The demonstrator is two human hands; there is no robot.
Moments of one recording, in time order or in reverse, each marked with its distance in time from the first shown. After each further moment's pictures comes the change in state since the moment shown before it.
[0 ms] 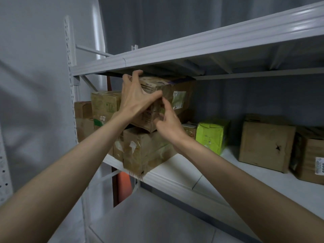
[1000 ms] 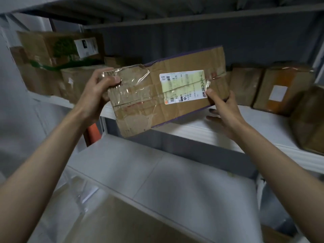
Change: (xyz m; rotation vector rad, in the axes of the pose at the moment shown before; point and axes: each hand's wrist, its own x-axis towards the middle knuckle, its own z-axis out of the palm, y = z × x) left_hand -0.251 0.177 -0.015 -0.834 -0.450 -0.386; right_hand -0.290 0.092 -0.324 0.168 0.411 0.415
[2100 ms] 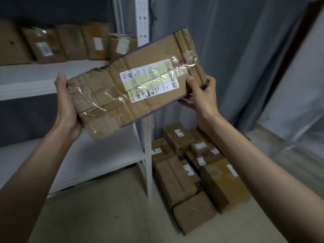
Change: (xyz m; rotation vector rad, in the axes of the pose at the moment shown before) left_hand -0.263 0.070 0.241 -0.500 -0.528 -0.364; right_hand -0.420 -0.054 -0.237 0.062 0.827 -0.083
